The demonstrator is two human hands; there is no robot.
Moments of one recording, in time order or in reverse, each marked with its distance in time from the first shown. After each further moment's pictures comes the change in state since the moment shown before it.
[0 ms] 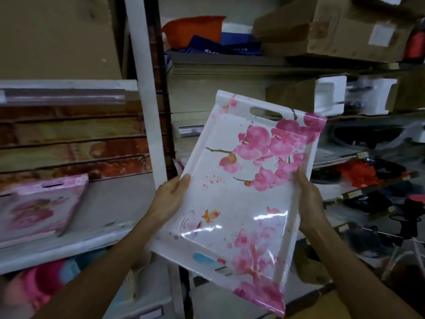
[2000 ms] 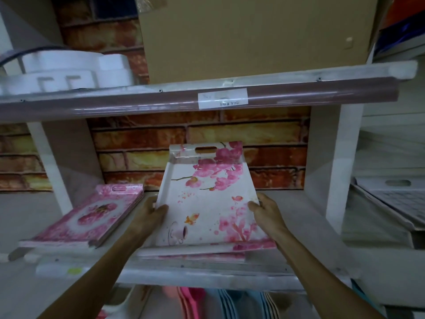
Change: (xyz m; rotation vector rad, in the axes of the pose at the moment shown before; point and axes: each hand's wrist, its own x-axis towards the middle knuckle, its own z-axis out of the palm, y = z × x) left_hand 0.033 -0.260 -0.499 0.164 0.454 -0.363; right_hand -0.039 0.247 0.556 -0.441 -0.610 -0.002
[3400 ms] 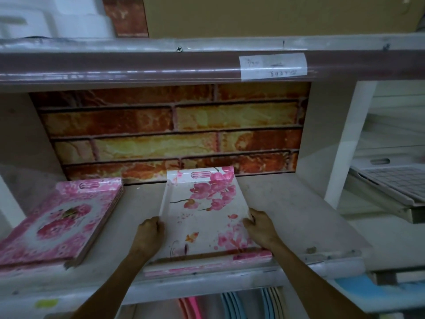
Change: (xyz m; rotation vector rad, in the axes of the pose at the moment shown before) left_hand 0.087 -0.108 0.023 0.499 -0.086 0.139; right_hand 0.022 0.079 0.074 -0.358 -0.005 0.168
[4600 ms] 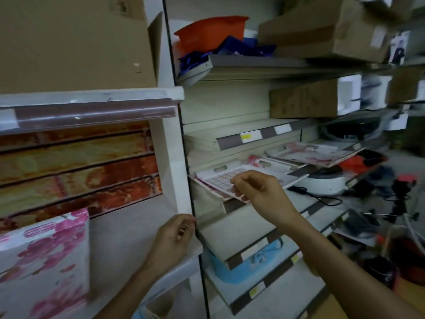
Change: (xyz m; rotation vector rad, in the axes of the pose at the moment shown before) left_hand -0.160 0.384 0.153 -0.529 -0.279 0.766; right_hand -0.201 0.037 -0.384 0.213 0.513 -0.253
